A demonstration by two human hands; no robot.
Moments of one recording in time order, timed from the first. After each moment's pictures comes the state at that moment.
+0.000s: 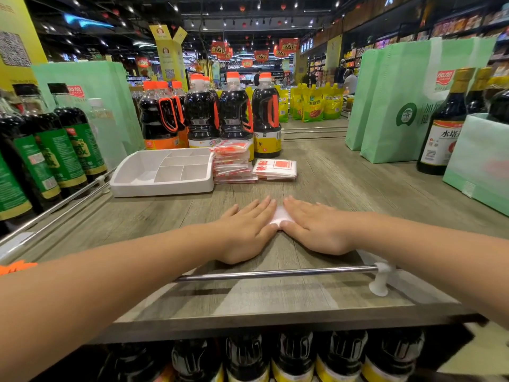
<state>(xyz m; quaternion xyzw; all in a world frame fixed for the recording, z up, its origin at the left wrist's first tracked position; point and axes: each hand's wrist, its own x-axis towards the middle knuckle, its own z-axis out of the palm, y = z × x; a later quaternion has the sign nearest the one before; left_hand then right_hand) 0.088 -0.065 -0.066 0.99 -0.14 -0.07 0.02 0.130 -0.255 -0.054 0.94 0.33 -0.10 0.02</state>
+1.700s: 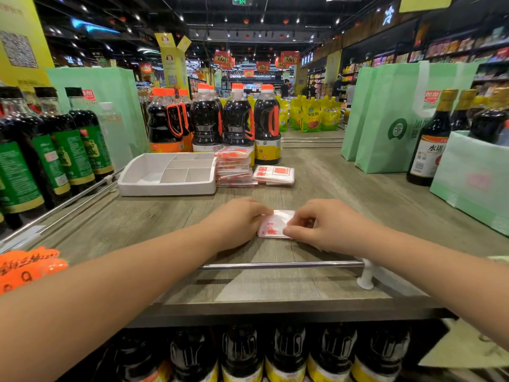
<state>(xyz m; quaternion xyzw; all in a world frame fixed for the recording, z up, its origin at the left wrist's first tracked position) 0.081 -0.059 -0.056 0.98 -0.14 0.08 0.13 0.096 -0.276 -0.037 0.93 0.33 0.04 -0.15</state>
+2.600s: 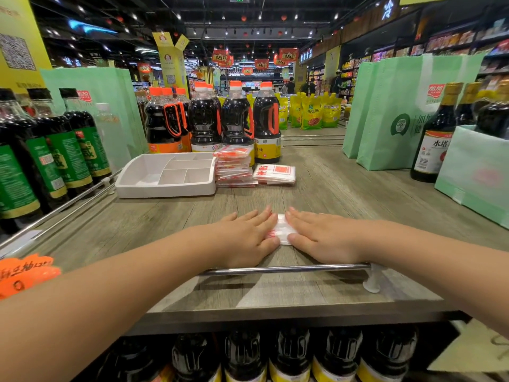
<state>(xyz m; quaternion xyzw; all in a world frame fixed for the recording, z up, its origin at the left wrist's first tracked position) 0.059 -0.070 -0.052 0.98 -0.15 -0.10 -0.04 0.108 -0.271 -0.047 0.93 0.35 -0.10 0.05</state>
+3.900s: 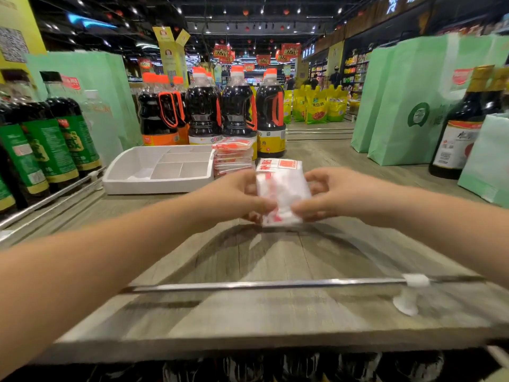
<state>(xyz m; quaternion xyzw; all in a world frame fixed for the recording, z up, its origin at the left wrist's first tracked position) 0.098 -0.047 -0.034 0.84 -0.07 -0.03 0.54 0.141 -0.264 -0.024 0.85 0.23 -0.13 -0.46</state>
